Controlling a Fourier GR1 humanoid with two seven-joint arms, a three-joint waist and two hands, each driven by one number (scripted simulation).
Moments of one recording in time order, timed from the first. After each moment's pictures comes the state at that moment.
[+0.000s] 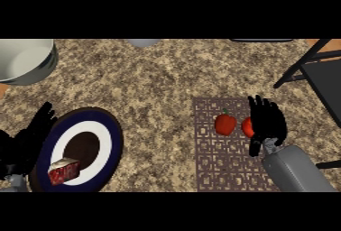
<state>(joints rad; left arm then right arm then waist) 0.01 0.35 0.12 -1.43 0.14 -0.02 0.10 -0.33 -0.33 0.37 -1.33 1.01 0.28 0.70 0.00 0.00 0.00</state>
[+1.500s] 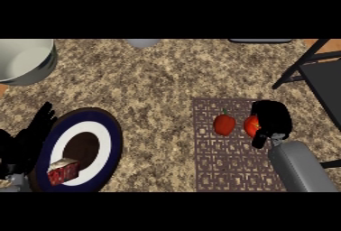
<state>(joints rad) 0.00 0.28 0.20 -1.42 0.05 -0.09 0.11 -0.35 -0.29 0.20 -1.16 1.20 0.13 0.40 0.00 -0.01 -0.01</state>
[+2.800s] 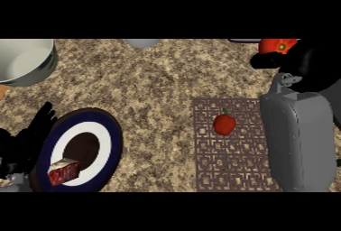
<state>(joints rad) -0.01 0.28 0.21 -1.41 0.05 -0.10 0.11 -0.76 -0.01 -0.14 -1.55 1.46 0.03 1.17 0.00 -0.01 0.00</state>
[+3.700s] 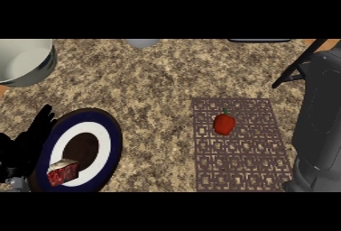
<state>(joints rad) 0.02 0.27 0.21 -1.43 0.04 -0.10 0.11 -1.03 -0.08 -0.30 -1.65 1.78 0.28 1.09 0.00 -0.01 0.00</state>
